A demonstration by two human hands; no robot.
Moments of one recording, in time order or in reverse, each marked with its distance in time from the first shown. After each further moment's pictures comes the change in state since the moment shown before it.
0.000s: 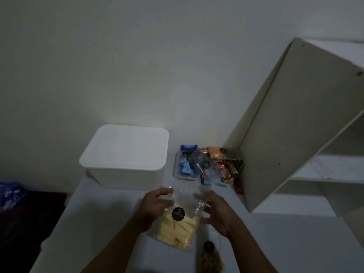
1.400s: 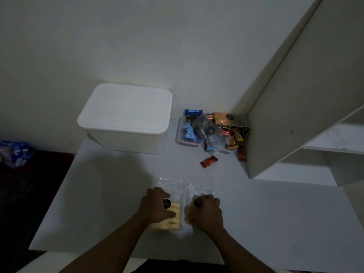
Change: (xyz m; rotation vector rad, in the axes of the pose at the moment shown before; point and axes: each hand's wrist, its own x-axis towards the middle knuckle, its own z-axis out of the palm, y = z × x) left_hand -0.013 -0.121 0.002 1.033 -0.094 0.031; right_hand 0.001 0.134 -0.010 -1.244 0.253 -0.107
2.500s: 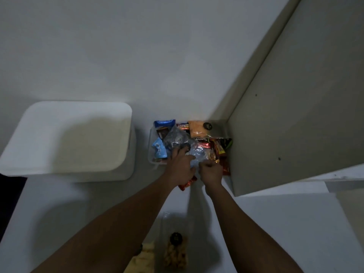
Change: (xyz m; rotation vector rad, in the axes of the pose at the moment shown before) left_hand 0.211 0.186 -0.044 0.148 0.094 0.305; right_hand 0.203 0.011 -0.120 0.961 0.300 0.408
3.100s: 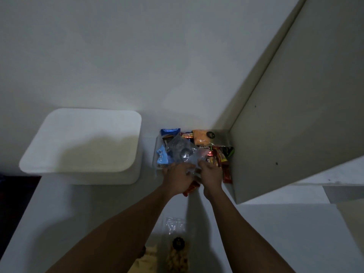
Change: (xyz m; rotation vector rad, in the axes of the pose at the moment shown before) left_hand -0.038 0.006 -0.022 -0.305 0.097 -0.138; right_hand -0.035 -0.031 0.000 0.288 -0.114 -0.042
